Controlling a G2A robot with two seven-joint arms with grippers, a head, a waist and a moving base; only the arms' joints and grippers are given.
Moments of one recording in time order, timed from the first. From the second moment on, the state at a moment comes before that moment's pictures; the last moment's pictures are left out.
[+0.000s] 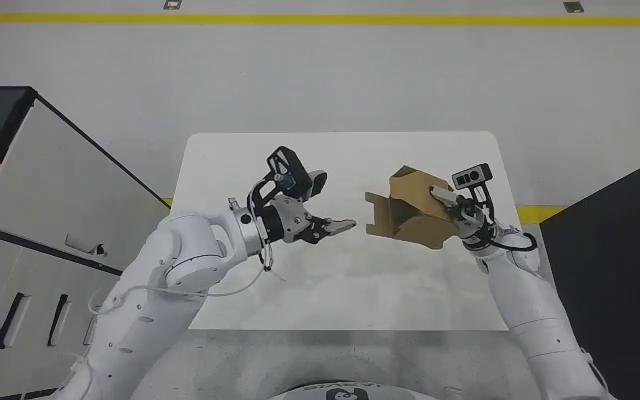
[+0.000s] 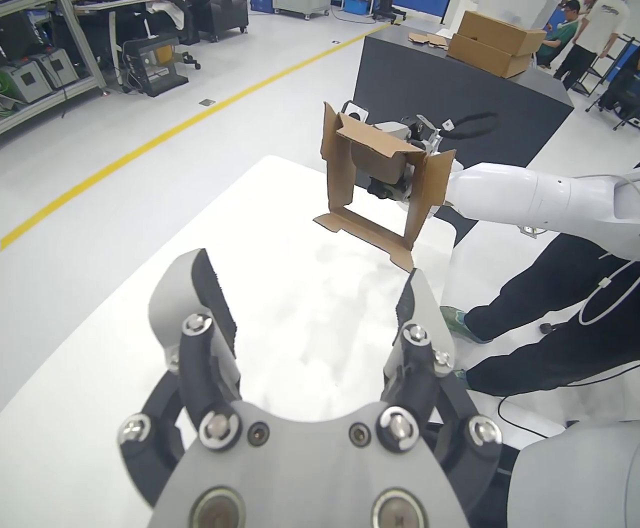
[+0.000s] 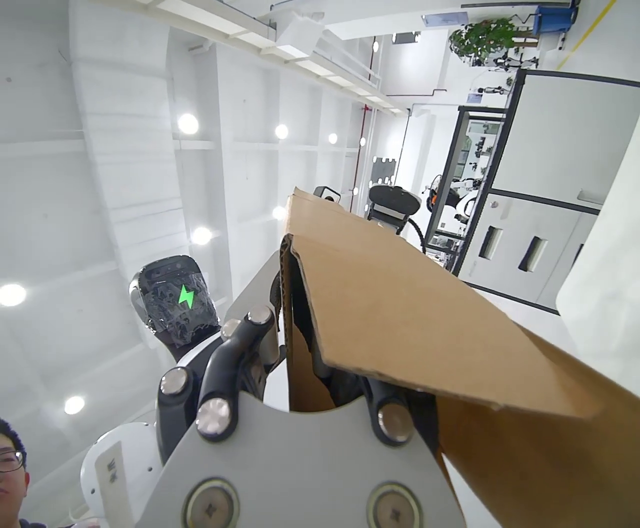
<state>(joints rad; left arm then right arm) 1.32 -1.05 -1.18 -2.12 0.76 -0.42 -0.67 -1.36 -1.13 1.40 -1.32 1.06 -0.31 1.36</state>
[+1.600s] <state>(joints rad) 1.27 -1.07 -1.03 -2.09 0.75 -0.44 -0.68 -1.37 -1.15 1.37 -1.32 1.12 -0.13 1.38</state>
